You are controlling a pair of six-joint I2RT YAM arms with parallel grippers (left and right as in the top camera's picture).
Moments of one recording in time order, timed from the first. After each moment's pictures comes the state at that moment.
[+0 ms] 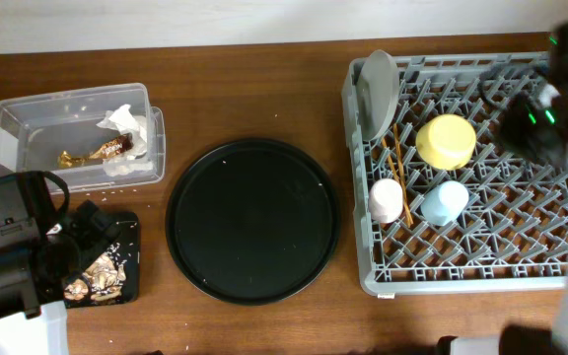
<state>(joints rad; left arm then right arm) 0.28 1.08 1.33 -1.41 -0.12 -0.51 -0.17 1.52 1.98 -1.63 0.11 0.32</state>
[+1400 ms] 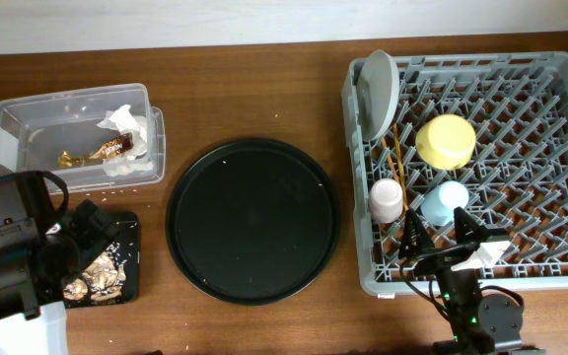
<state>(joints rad) 0.28 1.08 1.34 -1.41 -0.12 -0.51 0.08 0.02 0.11 -0.08 -0.05 0.36</state>
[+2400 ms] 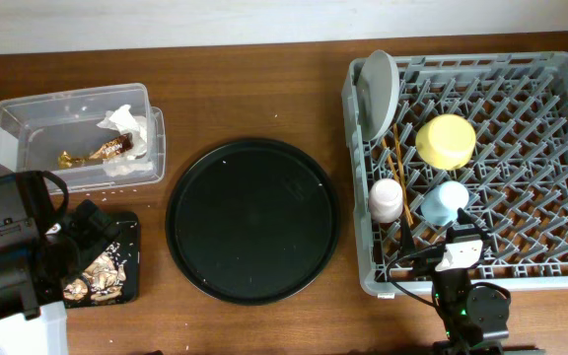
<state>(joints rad) 0.28 1.08 1.34 -1.41 -0.12 -0.51 0.06 0.01 0.01 -0.08 -0.01 -0.05</state>
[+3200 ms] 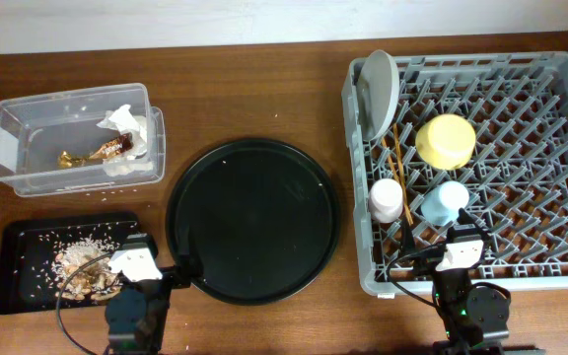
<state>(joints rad) -0.03 0.19 0.02 -0.08 0.01 -0.23 0.06 0.01 0.01 -0.08 0.00 -0.05</state>
